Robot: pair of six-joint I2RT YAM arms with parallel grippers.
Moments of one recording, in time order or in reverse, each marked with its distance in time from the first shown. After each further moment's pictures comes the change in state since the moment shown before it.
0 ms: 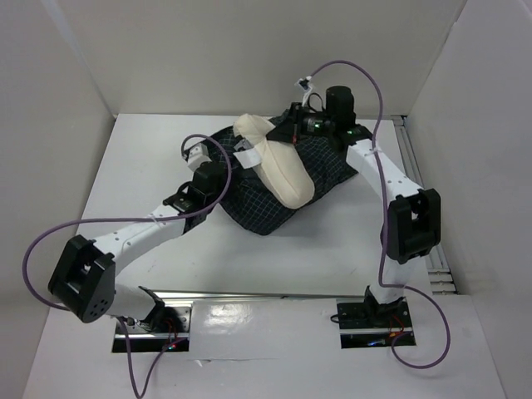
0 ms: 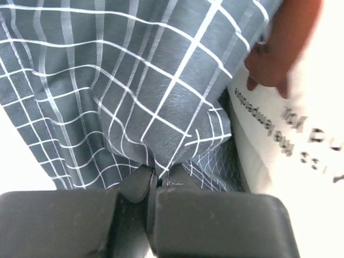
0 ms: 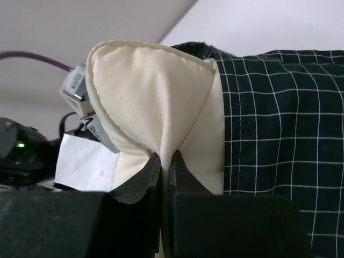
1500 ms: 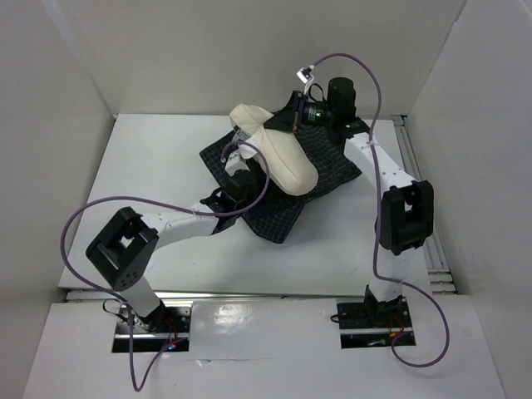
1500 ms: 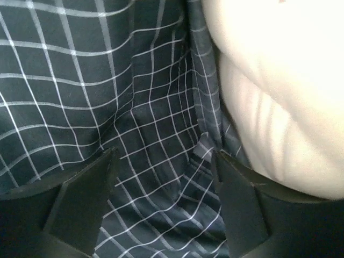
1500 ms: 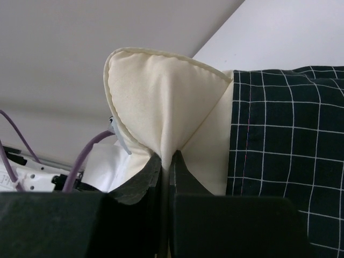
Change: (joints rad) left arm -0.151 0.259 0.063 0.253 0.077 0.002; right arm 0.003 0.096 0.112 0.116 -0.096 0.166
